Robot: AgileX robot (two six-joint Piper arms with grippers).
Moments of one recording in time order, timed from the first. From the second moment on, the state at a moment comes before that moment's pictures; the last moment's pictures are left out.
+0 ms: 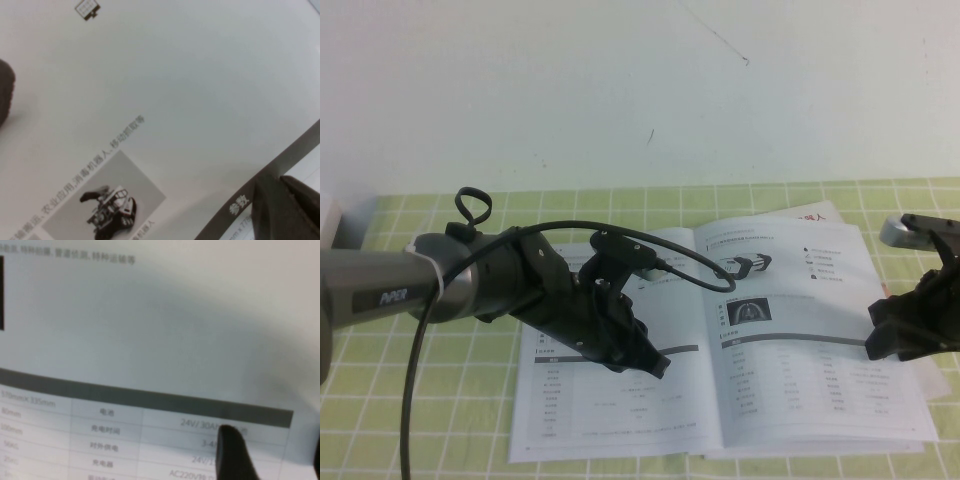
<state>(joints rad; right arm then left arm) 0.03 1.91 -1.07 0.58 0.71 -0.51 -0.46 1.96 -1.16 -0.80 0.51 0.84</state>
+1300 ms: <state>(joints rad) 0.03 1.87 -1.07 0.53 0.71 -0.50 -0.46 1.96 -1.16 -0.80 0.51 0.84</state>
